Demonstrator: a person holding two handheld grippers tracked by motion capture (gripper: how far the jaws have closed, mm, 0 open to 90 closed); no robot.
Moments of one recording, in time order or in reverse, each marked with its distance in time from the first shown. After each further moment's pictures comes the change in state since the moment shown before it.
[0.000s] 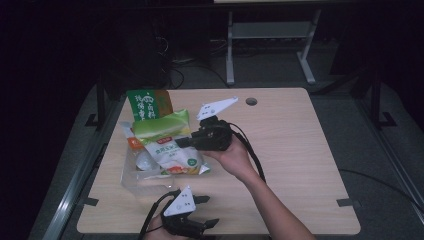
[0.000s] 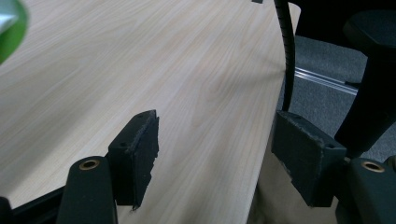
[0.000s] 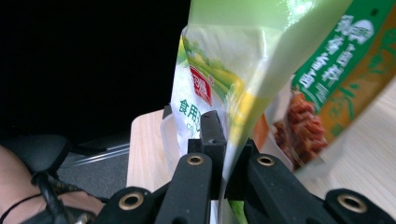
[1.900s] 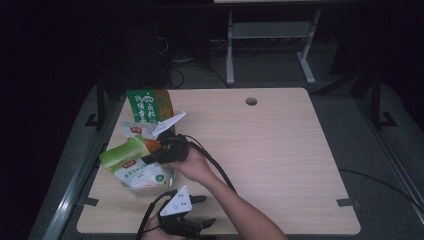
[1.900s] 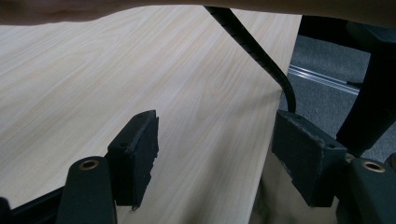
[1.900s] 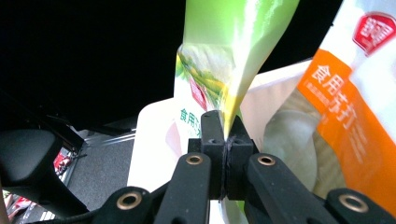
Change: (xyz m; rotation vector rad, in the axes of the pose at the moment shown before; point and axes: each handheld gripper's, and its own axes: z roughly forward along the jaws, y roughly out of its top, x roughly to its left) left arm 0.003 -0.004 -0.005 0.004 0.005 -0.002; right arm -0.006 -0.012 0.122 0.127 0.129 0.032
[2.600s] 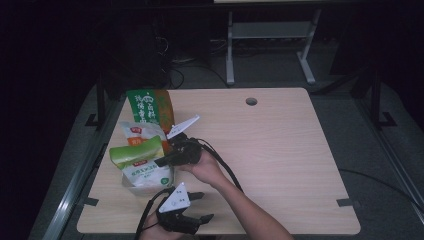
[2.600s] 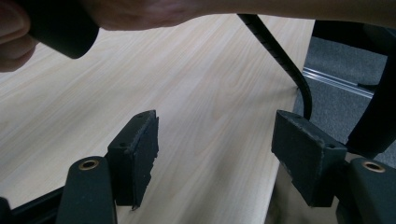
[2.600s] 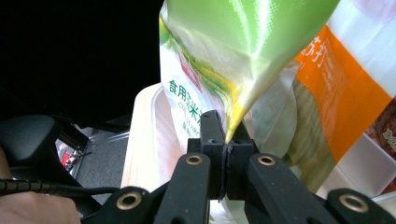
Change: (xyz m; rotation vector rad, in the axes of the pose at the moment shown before) left arm 0.008 -0.001 -0.001 -0.003 0.037 -0.018; right arm -0.013 -0.030 -0.015 0.005 0.006 0.054
